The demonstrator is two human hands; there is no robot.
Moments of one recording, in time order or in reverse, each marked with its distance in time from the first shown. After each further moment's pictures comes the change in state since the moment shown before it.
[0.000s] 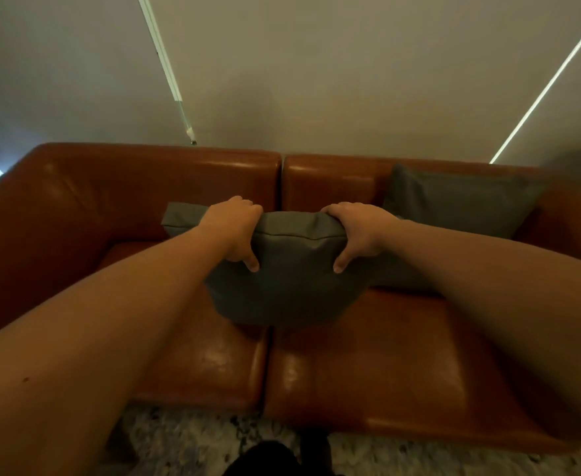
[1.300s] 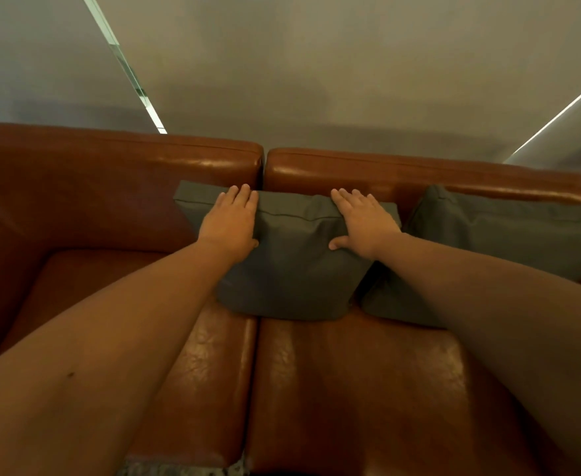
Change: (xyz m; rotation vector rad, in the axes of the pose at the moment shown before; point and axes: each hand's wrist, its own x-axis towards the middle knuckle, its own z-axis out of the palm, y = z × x) left_hand 0.257 -0.042 0.063 -0.043 -0.011 -0.089; right_hand 0.233 0.148 0.021 -0.048 0.060 0.141
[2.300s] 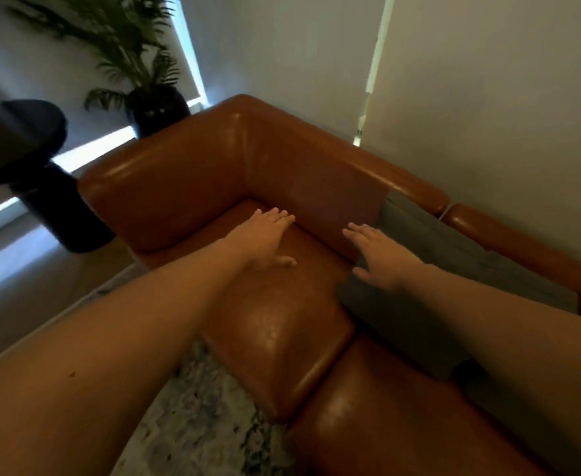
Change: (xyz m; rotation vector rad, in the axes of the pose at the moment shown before) left_hand -0.277 -0.119 -0.001 -0.299 -0.010 -0.370; right_hand -0.062 -0.239 -0.020 -0.157 -0.098 -0.660
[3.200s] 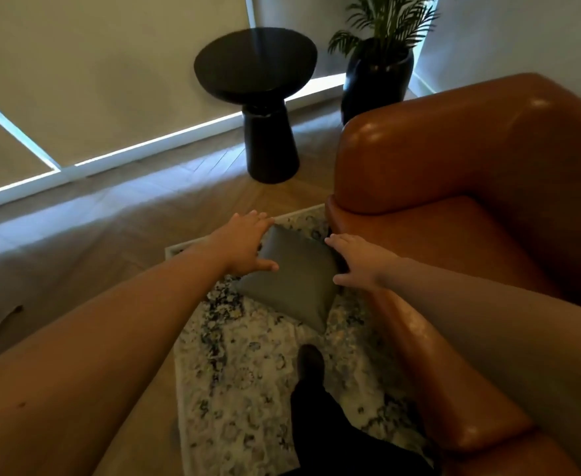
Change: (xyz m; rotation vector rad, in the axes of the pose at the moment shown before) left_hand -0.438 -0.401 0.119 -0.191 0.028 -0.548; right_hand 0.156 -0.556 0.127 -0.102 -0.305 -0.570
